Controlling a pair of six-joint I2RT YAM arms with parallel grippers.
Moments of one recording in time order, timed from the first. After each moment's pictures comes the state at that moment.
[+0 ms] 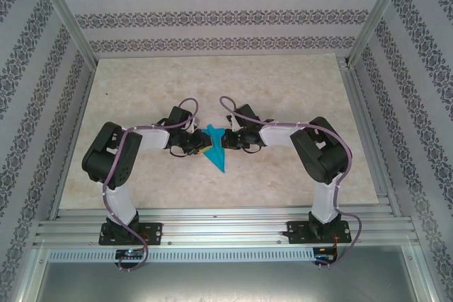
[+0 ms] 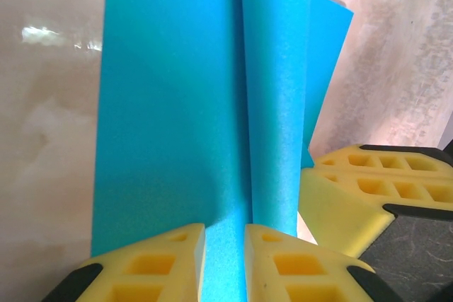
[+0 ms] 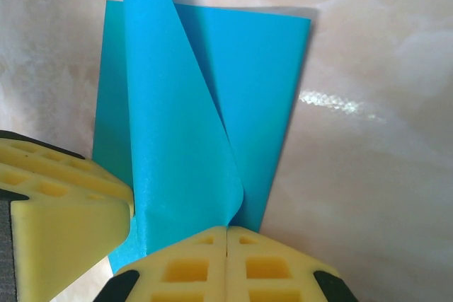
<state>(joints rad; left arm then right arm) -0.41 1.83 0.89 -0.07 0.60 -0.85 0.61 1.93 1.06 -0.12 -0.39 0.55</state>
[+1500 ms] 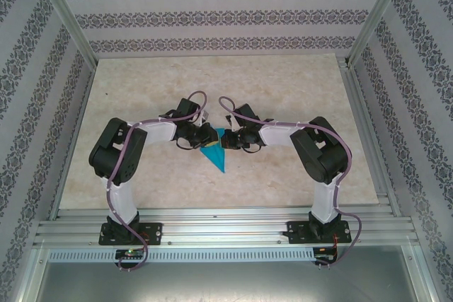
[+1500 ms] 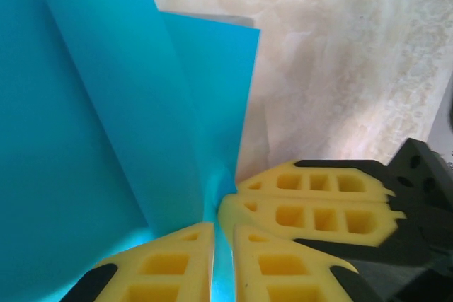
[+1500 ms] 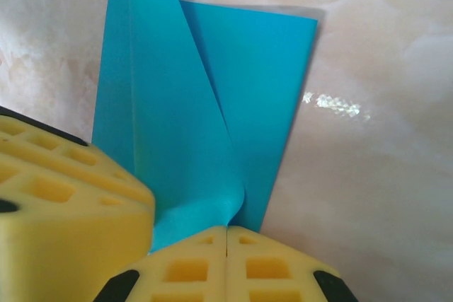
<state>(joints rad) -0.45 1.90 1.05 -0.18 0.62 -0.79 0.61 1.94 1.07 -0.13 -0.39 0.52</state>
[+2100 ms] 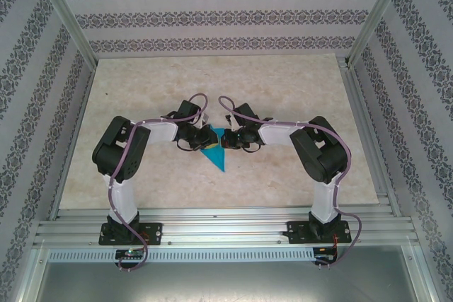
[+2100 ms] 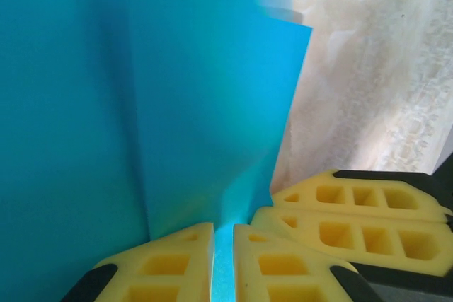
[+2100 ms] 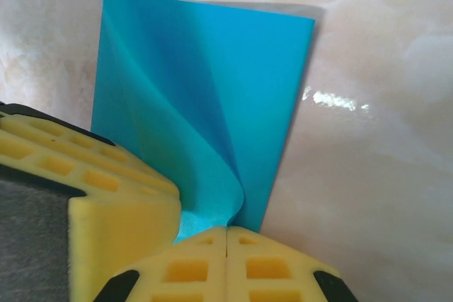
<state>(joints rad) -0.45 1.94 1.05 -0.17 0.61 -0.79 0.61 1.94 1.08 -0.16 -0.38 0.53</state>
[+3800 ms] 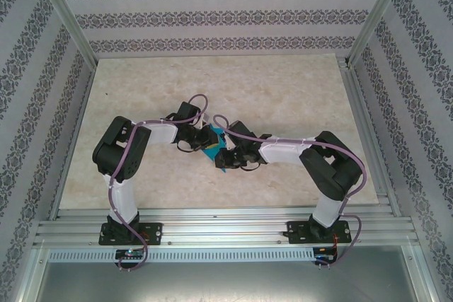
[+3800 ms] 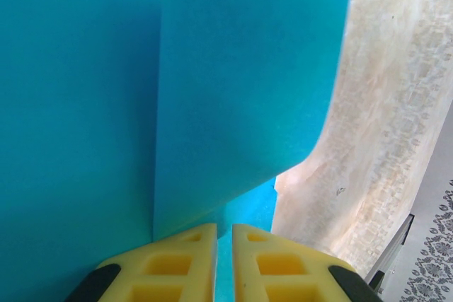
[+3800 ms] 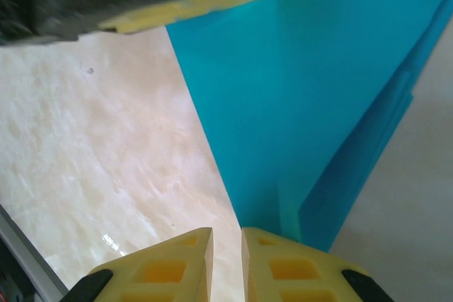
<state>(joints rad) -0.45 1.94 1.02 -0.10 0.62 -0.79 0.78 1.77 0.90 -0.15 -0.38 0.63</state>
